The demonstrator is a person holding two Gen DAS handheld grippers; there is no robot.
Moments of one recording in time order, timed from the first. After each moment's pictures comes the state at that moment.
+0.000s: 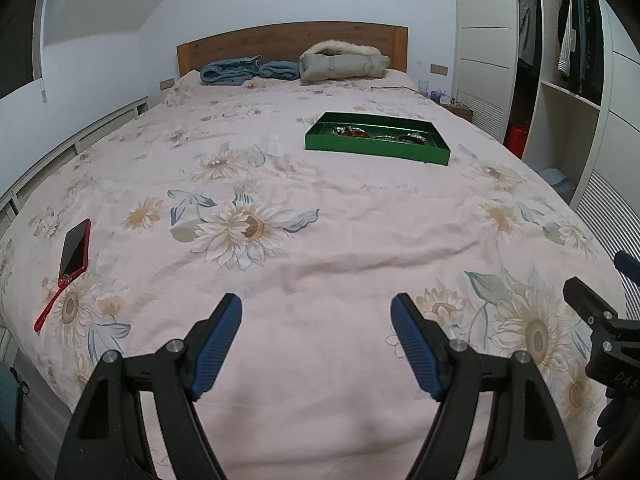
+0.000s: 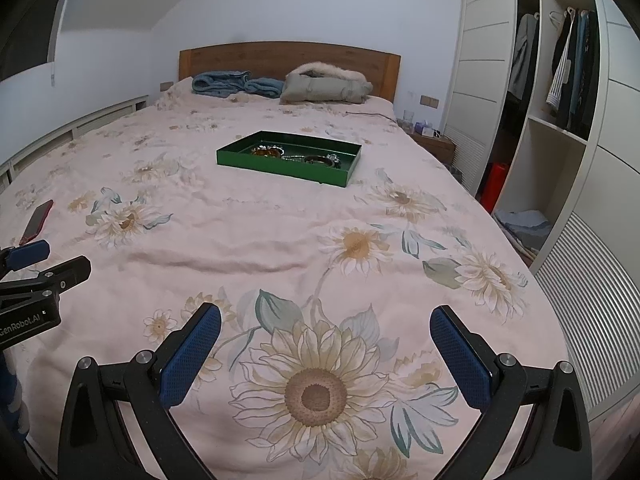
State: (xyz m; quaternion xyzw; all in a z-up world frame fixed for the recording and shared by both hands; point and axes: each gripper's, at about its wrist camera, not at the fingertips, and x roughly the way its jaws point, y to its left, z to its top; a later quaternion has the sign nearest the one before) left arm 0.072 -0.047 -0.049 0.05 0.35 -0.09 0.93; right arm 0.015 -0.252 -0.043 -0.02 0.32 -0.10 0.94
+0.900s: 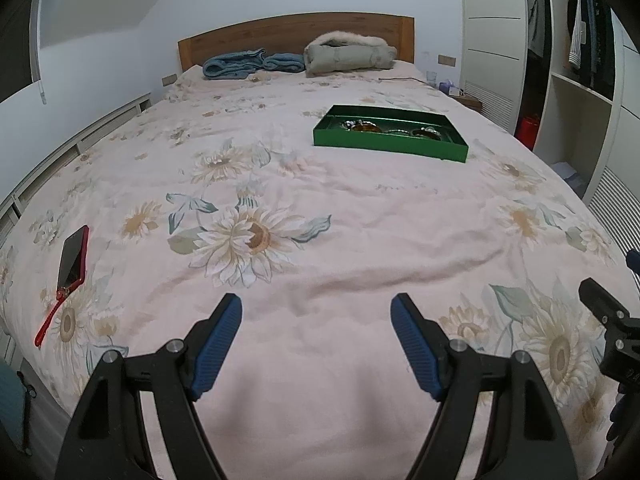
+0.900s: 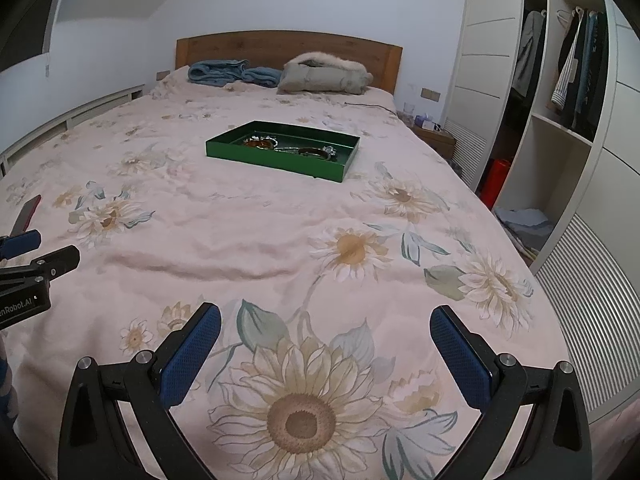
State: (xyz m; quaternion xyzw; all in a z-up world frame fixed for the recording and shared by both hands) left arm 0.108 -0.050 -0.056 0.06 0.36 -0.08 0.93; right arm 0.048 -0.263 -0.048 -0.03 0.34 -0.11 0.93
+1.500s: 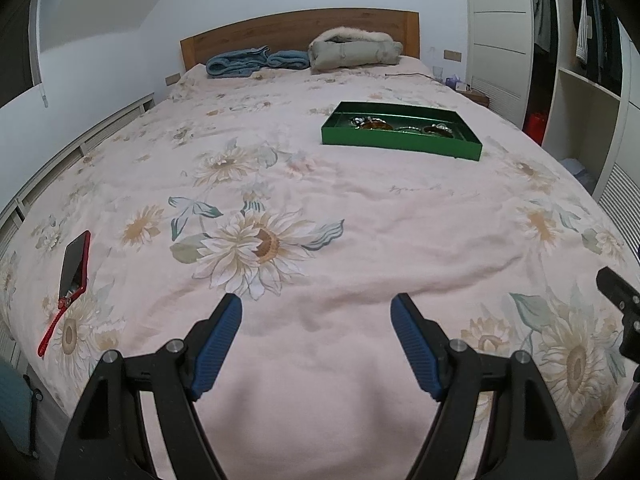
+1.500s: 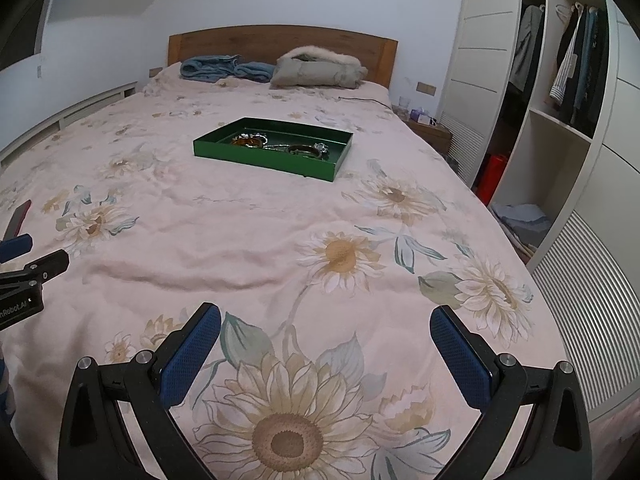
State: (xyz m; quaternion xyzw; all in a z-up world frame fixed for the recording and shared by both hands) left arm 0.128 -0.048 -0.062 0.07 0.36 -0.07 0.93; right arm 0.070 -0.274 -0.048 -0.03 0.35 -0.12 0.93
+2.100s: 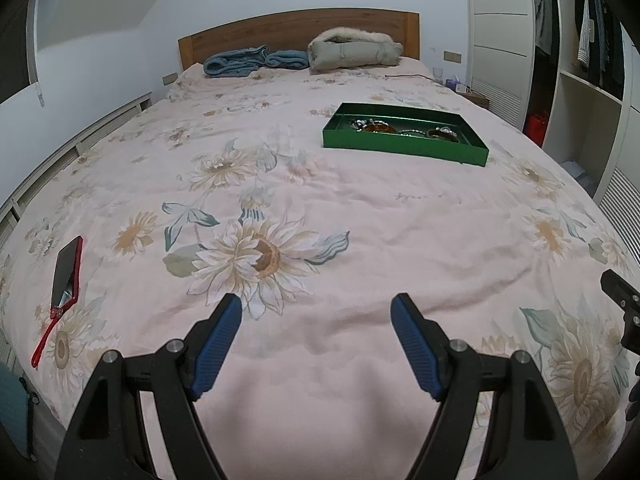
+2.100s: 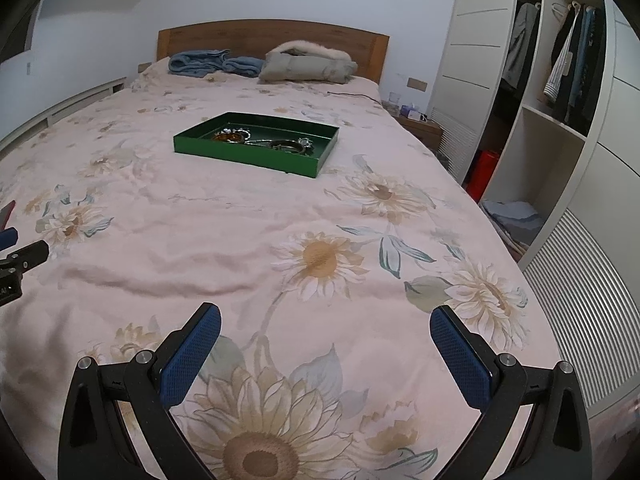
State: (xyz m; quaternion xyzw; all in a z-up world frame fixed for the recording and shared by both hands) left arm 0.149 -0.045 -0.064 0.06 0.36 -0.07 0.93; right arm 0.087 -0.290 -0.057 -0.03 0.35 -0.14 0.92
